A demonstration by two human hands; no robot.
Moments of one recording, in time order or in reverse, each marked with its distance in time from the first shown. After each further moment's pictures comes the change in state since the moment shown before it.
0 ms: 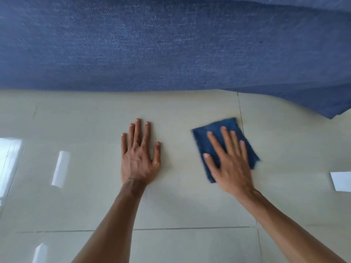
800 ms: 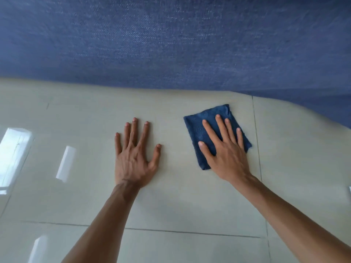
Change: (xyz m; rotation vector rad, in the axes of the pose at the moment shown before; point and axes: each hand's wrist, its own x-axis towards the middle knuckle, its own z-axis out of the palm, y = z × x) left_hand -0.007 -0.034 -0.006 0.036 0.032 -0.026; right_hand 0.046 -0.030 0.005 -0.026 0.022 -0.083
